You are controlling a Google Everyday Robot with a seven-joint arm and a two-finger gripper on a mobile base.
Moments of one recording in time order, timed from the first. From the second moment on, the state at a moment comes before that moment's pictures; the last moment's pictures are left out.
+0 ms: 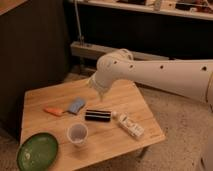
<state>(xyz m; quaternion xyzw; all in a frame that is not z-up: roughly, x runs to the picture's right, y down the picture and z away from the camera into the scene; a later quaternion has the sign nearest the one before) -0.059 0.008 0.691 -0.26 0.08 0.86 0.43</state>
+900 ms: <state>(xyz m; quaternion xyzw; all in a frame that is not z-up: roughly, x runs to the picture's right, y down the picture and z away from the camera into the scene) -0.116 0.011 0.733 -0.27 0.13 0.84 0.46</state>
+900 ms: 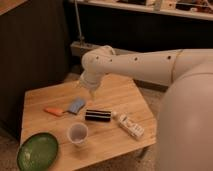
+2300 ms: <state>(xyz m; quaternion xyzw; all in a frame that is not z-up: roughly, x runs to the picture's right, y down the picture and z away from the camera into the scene) -0.176 0.068 0.850 -0.29 0.23 0.79 0.49</state>
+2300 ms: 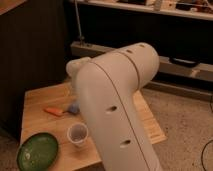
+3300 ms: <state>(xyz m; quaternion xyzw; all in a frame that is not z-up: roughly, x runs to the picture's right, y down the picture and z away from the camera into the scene) -0.200 0.105 0.899 -0.32 0.27 0.76 0.50</state>
